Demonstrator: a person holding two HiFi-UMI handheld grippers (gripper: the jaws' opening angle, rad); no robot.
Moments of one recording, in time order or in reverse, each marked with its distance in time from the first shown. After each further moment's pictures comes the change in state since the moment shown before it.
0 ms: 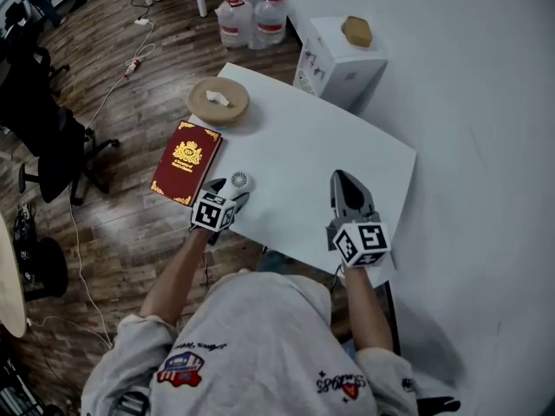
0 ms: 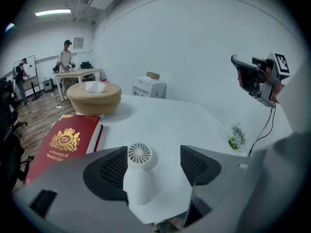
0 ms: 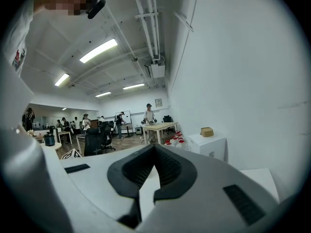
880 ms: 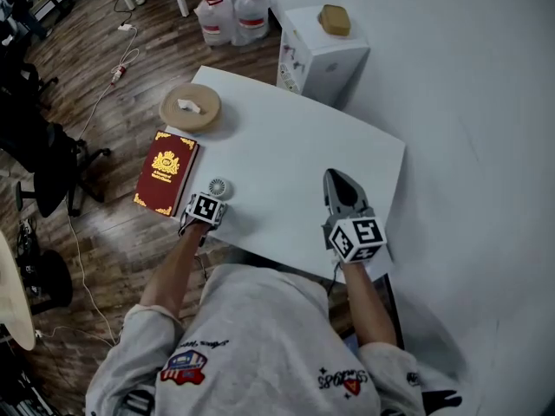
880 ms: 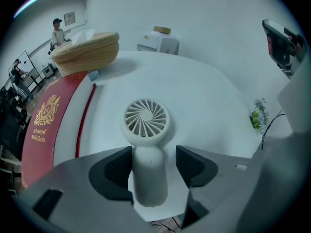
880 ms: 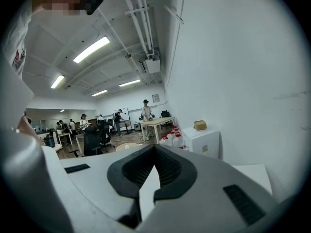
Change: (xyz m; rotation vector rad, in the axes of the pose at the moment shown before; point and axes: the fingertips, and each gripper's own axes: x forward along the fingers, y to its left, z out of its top) left arm 0.076 0.013 -0.065 -0.022 0.424 0.098; right arm 0.002 -0.082 -0.018 0.041 0.063 -0.005
